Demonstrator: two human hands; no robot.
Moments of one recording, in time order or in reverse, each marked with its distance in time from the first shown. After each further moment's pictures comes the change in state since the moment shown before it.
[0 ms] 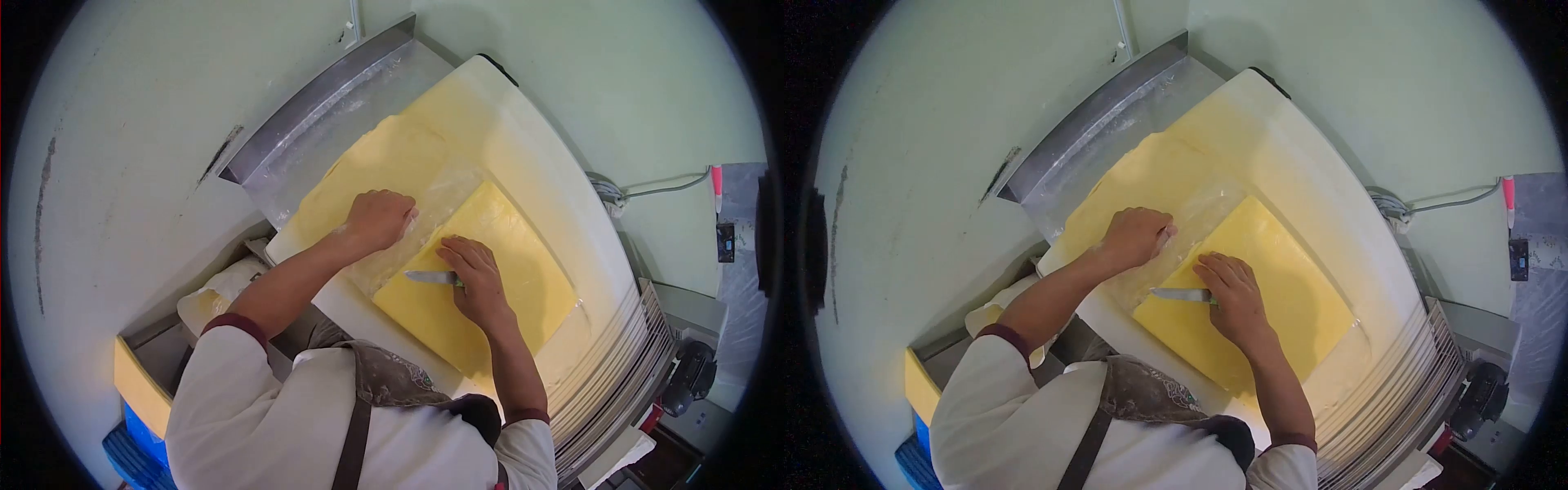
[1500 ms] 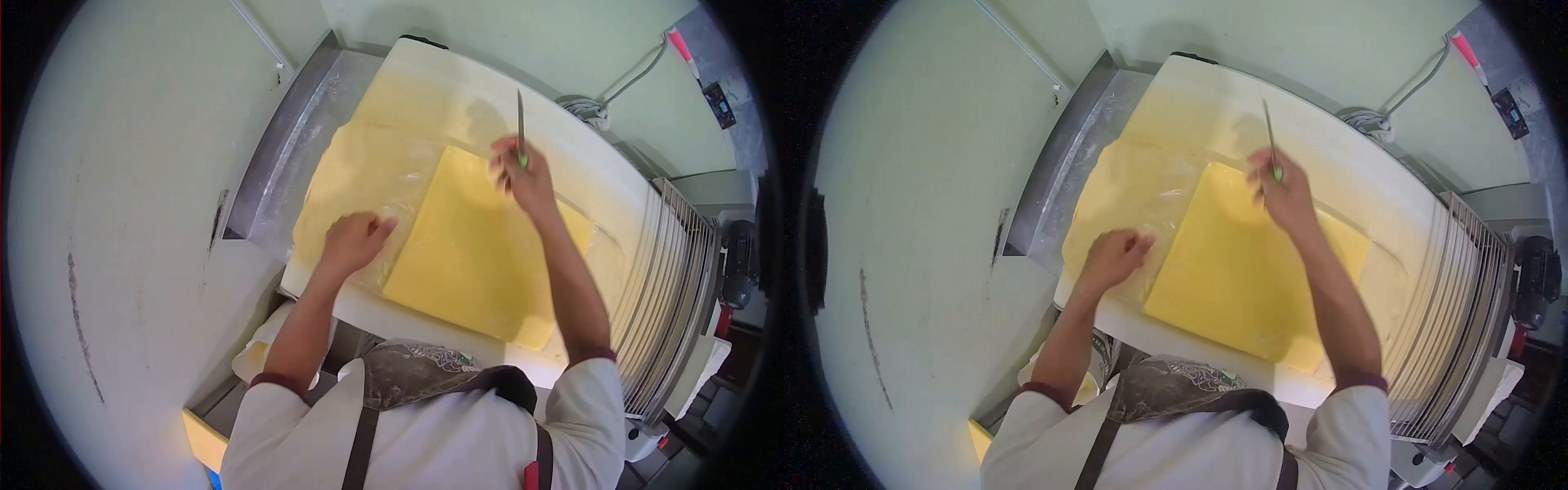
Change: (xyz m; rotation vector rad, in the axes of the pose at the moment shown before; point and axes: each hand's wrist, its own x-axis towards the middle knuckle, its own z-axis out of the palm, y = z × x) left_hand -0.028 0.017 -0.022 -0.099 -0.198 -0.193; right_hand 0.014 0.067 -0.062 0.766 0.472 0.655
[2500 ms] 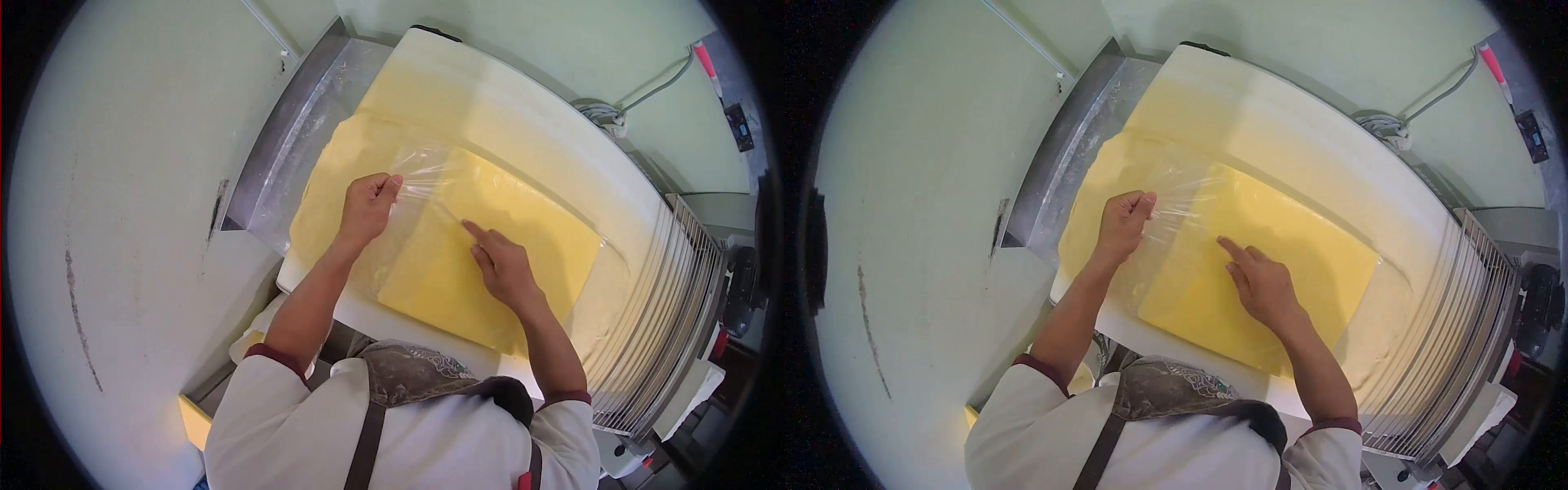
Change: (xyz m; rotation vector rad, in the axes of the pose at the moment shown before) left_hand 0.054 0.009 0.023 -0.686 0.220 0.109; right_hand -0.090 0.035 0.017 -0.684 -0.254 -0.303
